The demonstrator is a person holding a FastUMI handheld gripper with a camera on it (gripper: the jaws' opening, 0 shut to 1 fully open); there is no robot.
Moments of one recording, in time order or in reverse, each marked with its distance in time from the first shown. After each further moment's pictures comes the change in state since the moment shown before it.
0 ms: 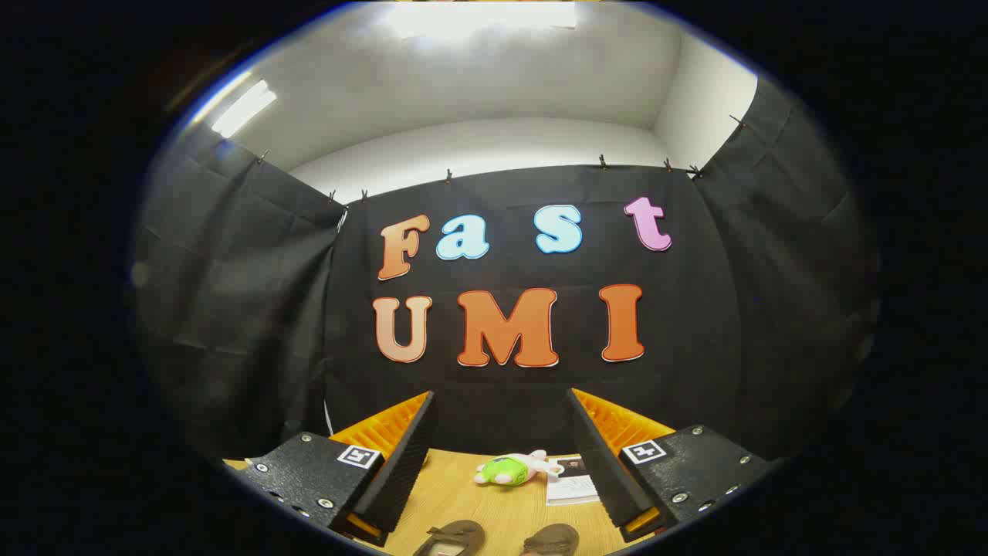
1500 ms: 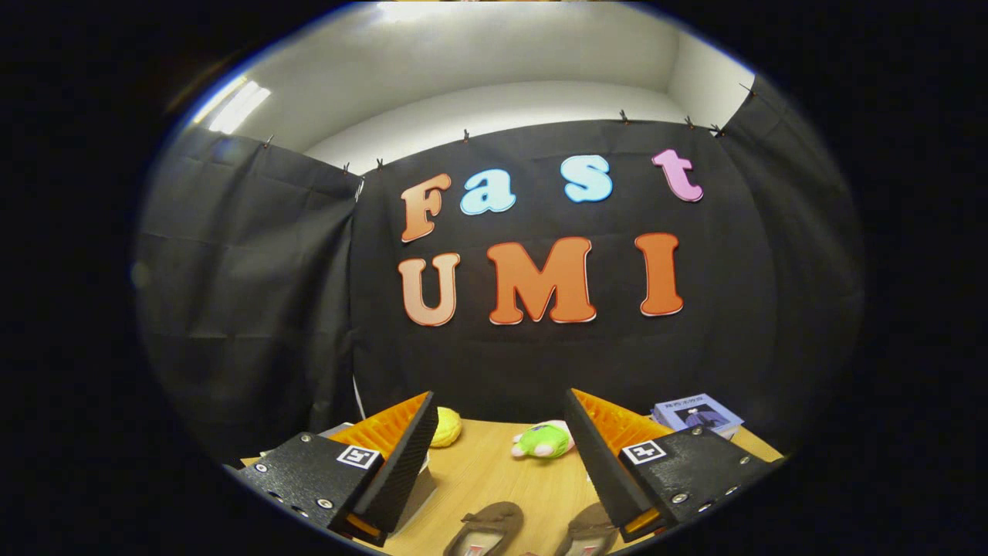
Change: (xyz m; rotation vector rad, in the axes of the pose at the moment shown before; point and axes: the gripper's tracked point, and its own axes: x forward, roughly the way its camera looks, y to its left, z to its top) arm 0.024 0.057 -0.078 0.064 0.206 0.127
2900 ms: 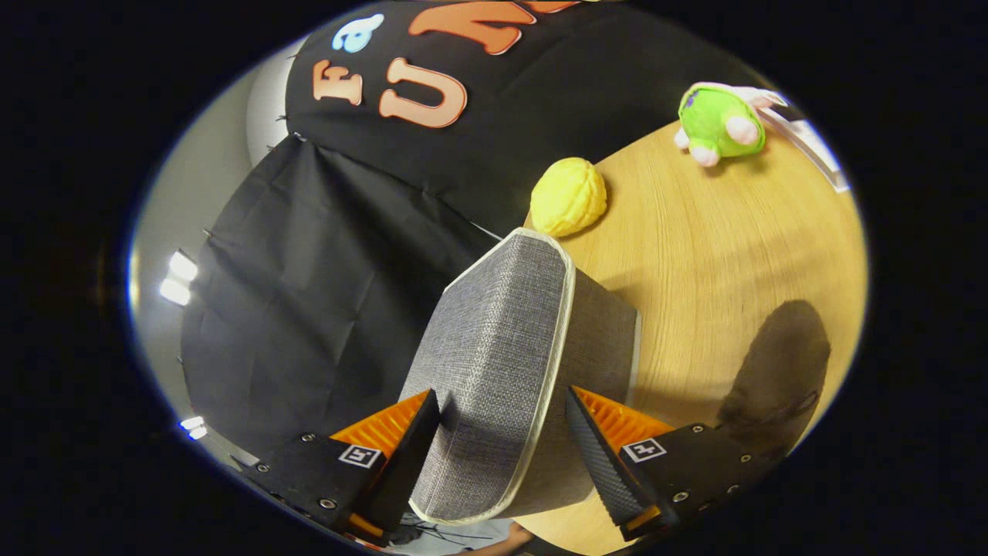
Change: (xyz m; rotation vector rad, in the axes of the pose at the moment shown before) arm 0.067 0.166 -0.244 0.798 0.864 0.536
